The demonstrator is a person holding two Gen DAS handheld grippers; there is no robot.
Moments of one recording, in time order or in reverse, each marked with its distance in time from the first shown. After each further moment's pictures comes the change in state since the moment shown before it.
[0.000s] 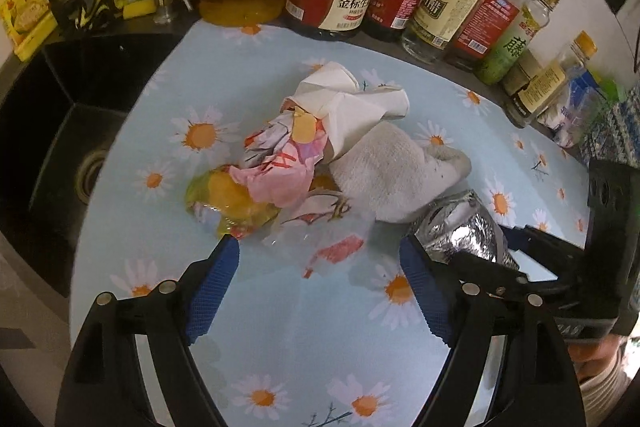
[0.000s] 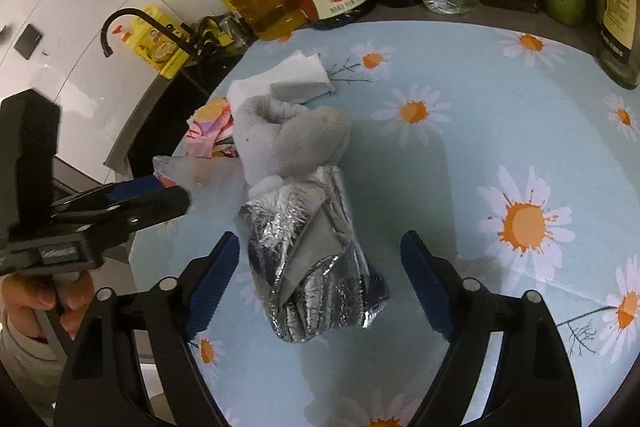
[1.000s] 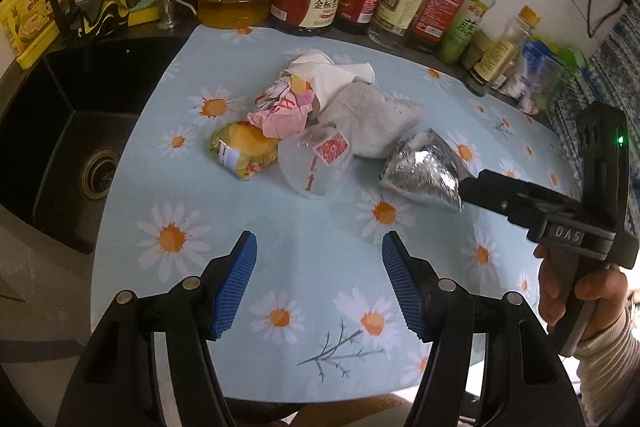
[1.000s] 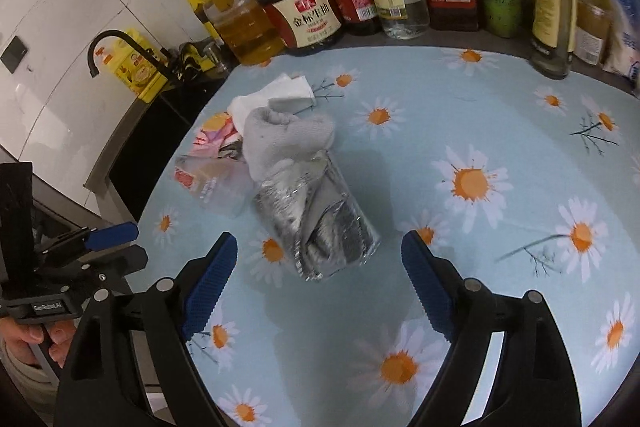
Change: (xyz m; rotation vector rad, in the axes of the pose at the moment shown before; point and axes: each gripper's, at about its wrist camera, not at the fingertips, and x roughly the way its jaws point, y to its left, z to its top) left arm -0.053 0.009 -0.051 0.083 -0.031 -0.055; right arm -0.042 0.023 -0.026 0.062 -0.087 -0.141
